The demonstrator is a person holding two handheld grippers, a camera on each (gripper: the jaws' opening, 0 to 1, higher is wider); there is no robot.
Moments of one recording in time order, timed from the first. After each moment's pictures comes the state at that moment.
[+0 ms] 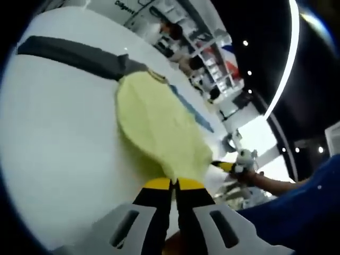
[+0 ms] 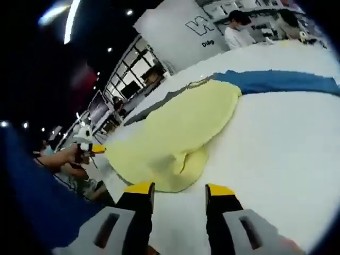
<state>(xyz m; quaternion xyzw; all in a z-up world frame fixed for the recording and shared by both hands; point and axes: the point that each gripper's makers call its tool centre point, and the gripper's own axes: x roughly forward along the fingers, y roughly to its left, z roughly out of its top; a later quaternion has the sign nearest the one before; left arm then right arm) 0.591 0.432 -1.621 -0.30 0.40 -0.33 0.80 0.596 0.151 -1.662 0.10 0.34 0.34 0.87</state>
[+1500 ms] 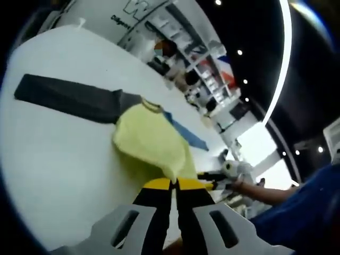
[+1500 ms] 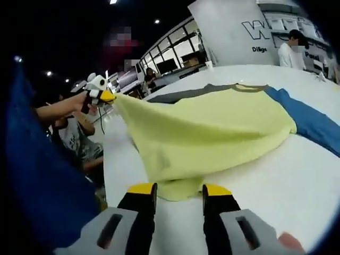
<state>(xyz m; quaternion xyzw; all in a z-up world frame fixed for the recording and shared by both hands) 0.630 0.459 -1.563 -0.30 0.35 -0.33 0.82 0.622 0.206 -1.675 0.03 0.34 0.47 0.81</state>
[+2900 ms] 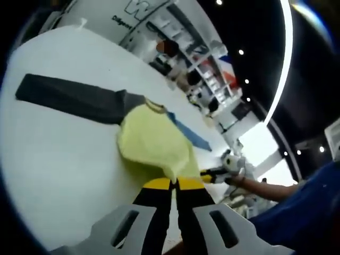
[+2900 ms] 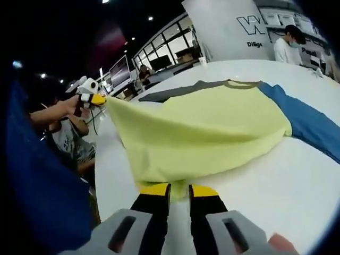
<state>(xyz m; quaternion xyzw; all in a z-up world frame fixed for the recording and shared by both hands) 0.637 0.468 -1.572 -0.30 0.35 -0.32 0.83 0.650 0.197 -1.682 0.01 0.37 0.44 0.82</state>
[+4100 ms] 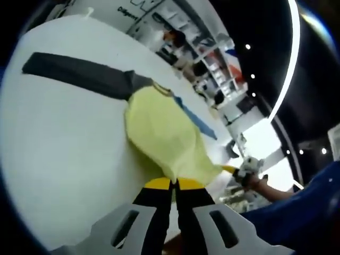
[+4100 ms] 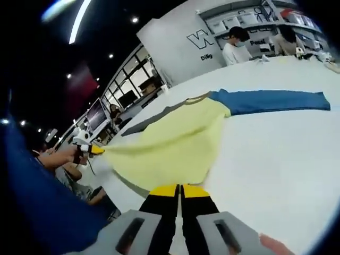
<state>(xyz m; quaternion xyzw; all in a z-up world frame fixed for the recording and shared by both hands) 0.602 0.463 -1.614 -0.29 0.40 -0.31 0.81 0.588 0.120 -1.644 0.17 0.32 0.30 0.88</state>
